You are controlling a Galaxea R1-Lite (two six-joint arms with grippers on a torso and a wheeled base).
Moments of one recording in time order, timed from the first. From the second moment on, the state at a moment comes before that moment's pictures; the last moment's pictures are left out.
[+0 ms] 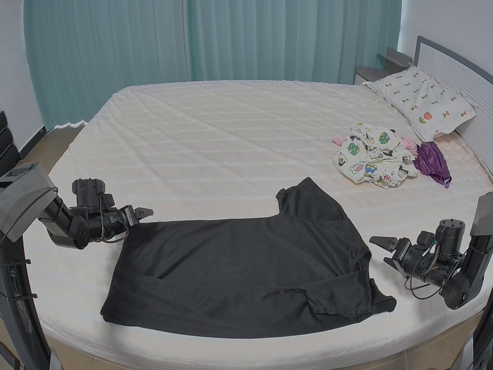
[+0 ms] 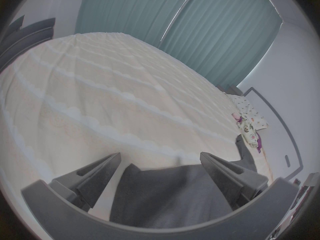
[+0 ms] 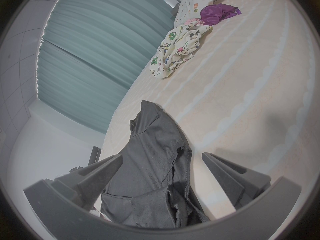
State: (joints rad) left arm 0.06 2.24 -1.01 -0.66 -0.32 -0.38; right arm 0.04 2.08 -0.21 -1.46 0.36 0.78
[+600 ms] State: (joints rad) left arm 0.07 2.29 -1.03 -0.66 -0.26 -0.36; right arm 0.04 2.09 -0.24 -1.45 0.36 0.78
